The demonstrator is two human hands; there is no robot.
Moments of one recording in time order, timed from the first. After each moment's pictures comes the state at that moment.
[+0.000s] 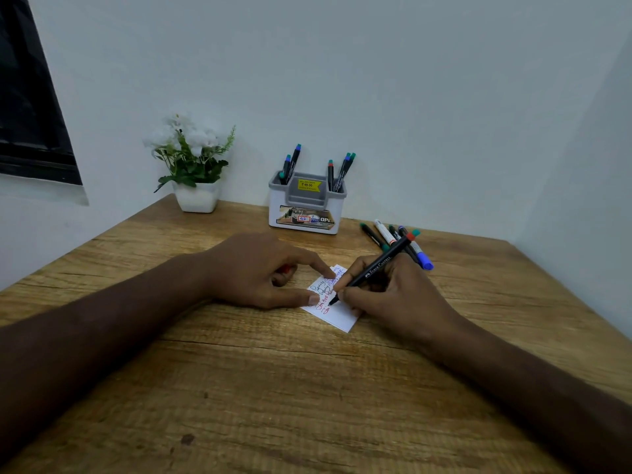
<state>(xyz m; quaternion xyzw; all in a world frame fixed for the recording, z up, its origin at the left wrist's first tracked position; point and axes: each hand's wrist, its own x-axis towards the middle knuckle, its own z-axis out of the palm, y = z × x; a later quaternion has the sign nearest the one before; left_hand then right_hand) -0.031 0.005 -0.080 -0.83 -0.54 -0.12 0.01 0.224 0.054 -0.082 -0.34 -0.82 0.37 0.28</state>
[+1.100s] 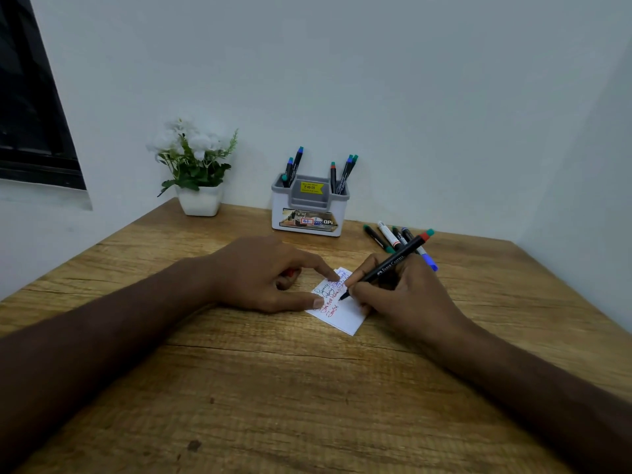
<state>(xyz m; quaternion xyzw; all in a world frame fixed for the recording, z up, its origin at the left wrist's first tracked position) -0.029 0.004 -0.077 -0.83 -0.55 -0.12 0.00 0.224 0.054 -0.081 -0.37 -0.79 0.38 0.32</state>
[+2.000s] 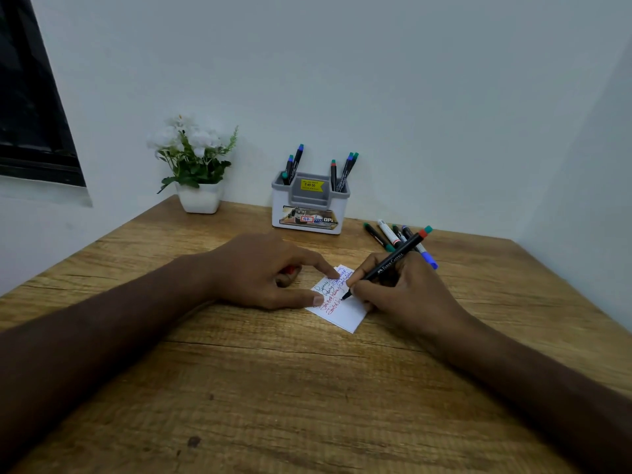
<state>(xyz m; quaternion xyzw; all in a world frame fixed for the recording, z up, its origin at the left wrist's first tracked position) -0.029 0.004 -0.077 -0.83 -0.55 -0.11 0.00 0.223 0.055 -0.079 -0.39 -0.79 0.37 0.29</state>
